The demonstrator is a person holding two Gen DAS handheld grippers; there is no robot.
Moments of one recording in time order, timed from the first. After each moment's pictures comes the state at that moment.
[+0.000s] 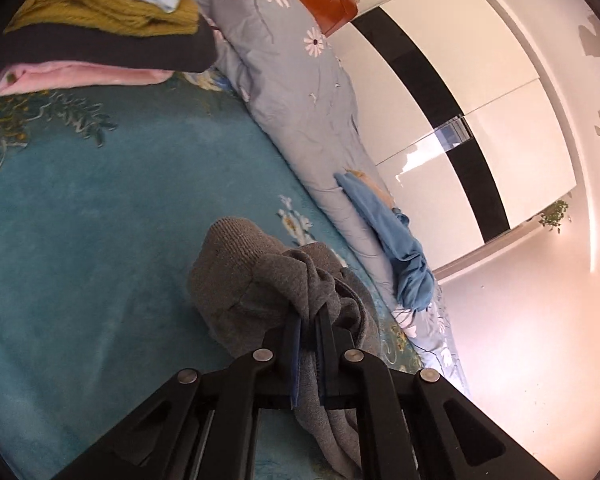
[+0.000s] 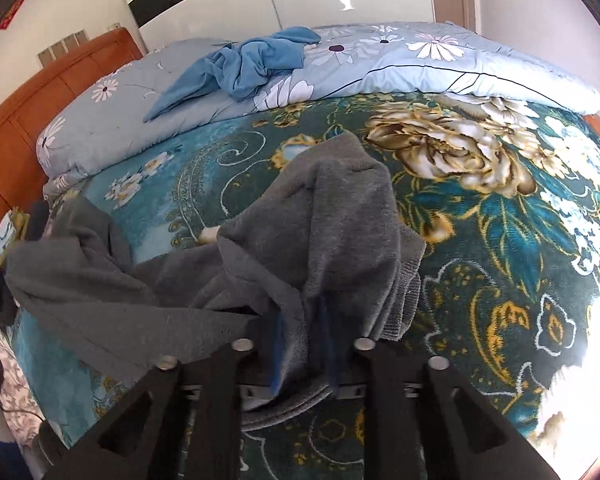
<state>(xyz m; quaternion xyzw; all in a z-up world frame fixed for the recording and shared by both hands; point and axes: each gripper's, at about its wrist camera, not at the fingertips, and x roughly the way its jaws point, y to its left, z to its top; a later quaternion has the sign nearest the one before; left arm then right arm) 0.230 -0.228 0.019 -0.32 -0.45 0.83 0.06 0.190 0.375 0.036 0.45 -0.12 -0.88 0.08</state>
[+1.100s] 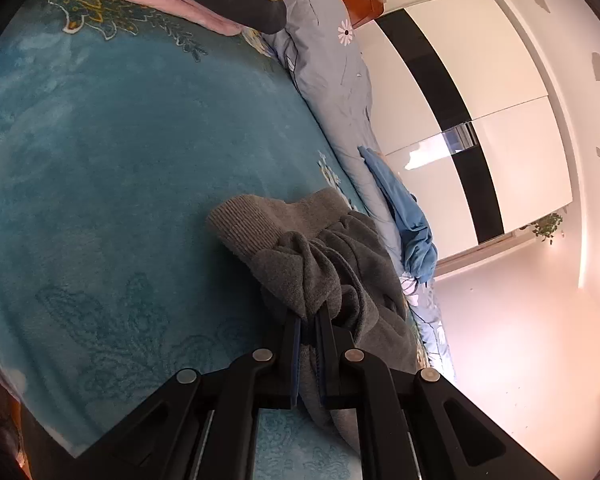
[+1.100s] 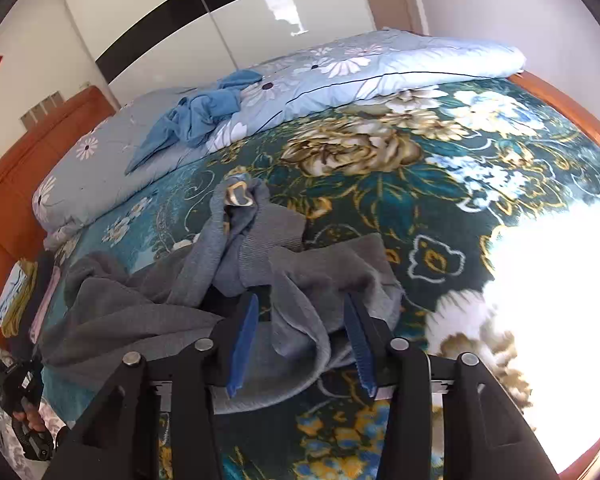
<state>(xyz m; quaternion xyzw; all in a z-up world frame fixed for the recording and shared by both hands) 0.324 -0.221 -0.038 -0.33 -0.48 0.81 0.07 0.258 0.453 0.065 0.43 -0.15 -0.89 0.03</state>
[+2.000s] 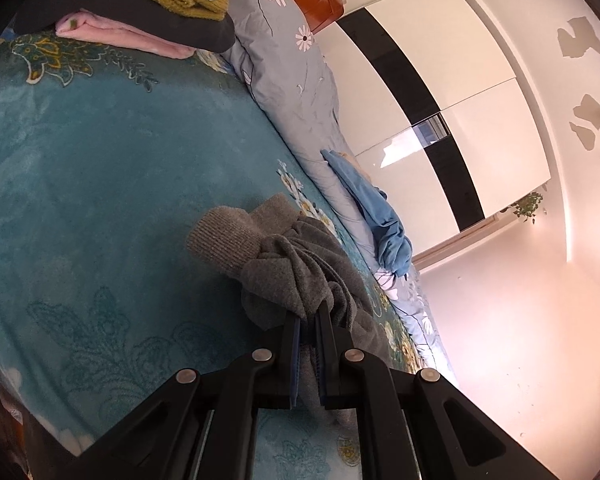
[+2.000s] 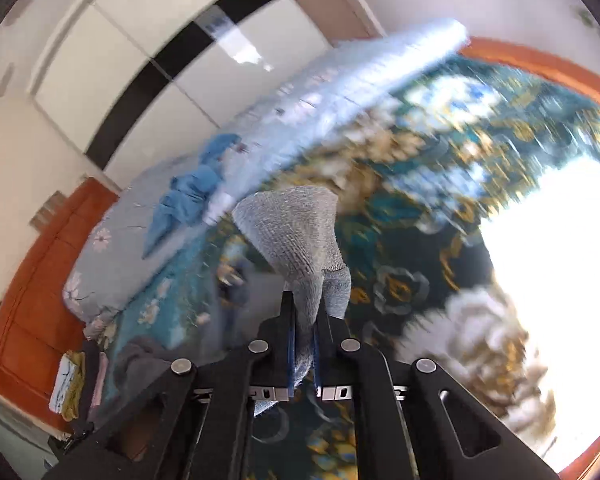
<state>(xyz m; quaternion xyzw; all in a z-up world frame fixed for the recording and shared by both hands) 0.335 -0.208 -0.004 -0.30 -0.45 0.83 0.11 0.307 0.552 0.046 0.39 -0.36 -0.85 -0.03</state>
